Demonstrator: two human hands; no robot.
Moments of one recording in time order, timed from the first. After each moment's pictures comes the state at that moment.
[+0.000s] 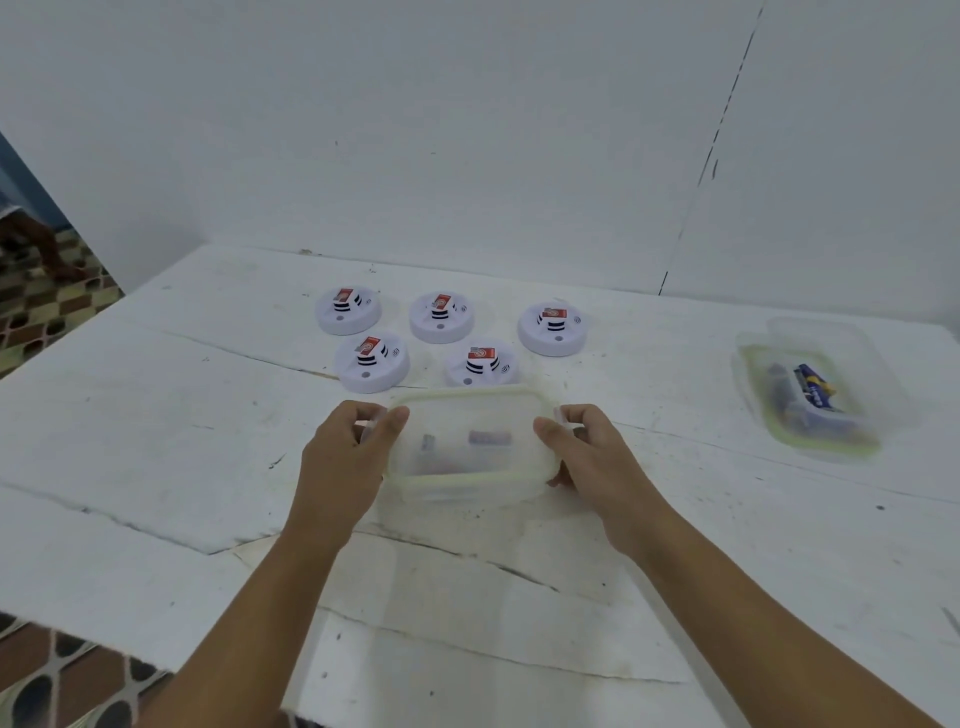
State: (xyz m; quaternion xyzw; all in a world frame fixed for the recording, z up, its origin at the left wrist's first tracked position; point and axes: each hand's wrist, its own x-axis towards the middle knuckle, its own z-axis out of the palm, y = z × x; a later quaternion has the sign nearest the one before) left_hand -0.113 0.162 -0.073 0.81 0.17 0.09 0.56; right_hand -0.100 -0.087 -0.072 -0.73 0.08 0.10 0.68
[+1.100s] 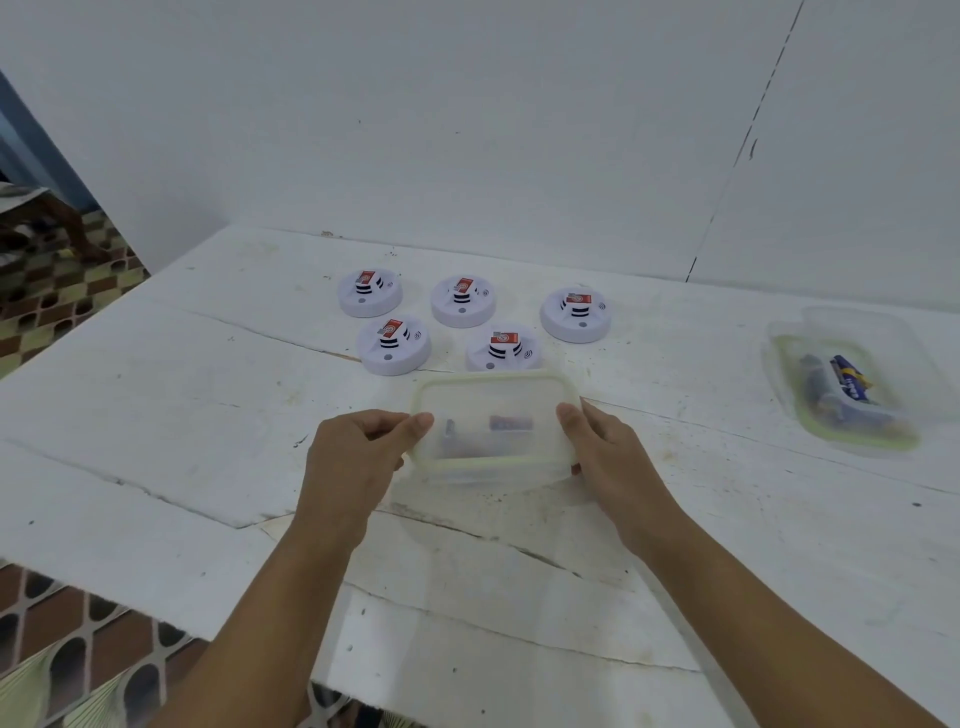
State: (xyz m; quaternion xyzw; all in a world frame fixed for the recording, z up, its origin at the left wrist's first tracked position) left_hand -0.132 0.166 -0.062 0.79 0.20 0.08 0.57; right_hand -0.115 -0.075 -0.065 -0.78 0.02 0.08 0.62
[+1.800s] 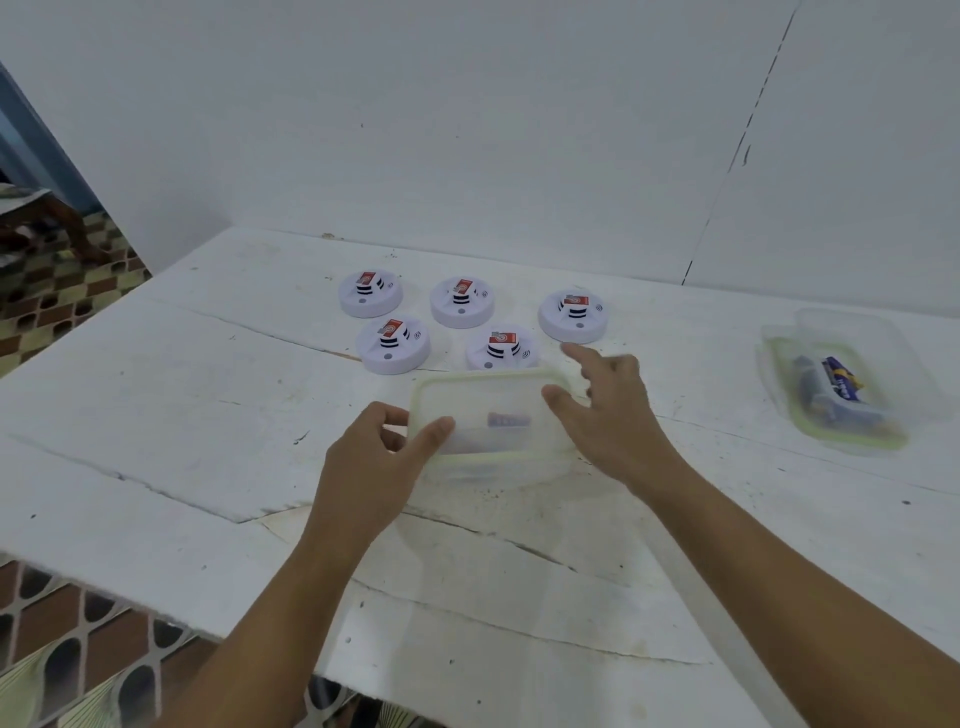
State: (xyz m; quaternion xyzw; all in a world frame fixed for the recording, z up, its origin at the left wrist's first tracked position) left_hand -0.145 0.152 -0.061 0.84 0.17 0.05 0.51; right_hand -0.081 -0.081 -0.055 -0.90 -0.02 0.01 0.44
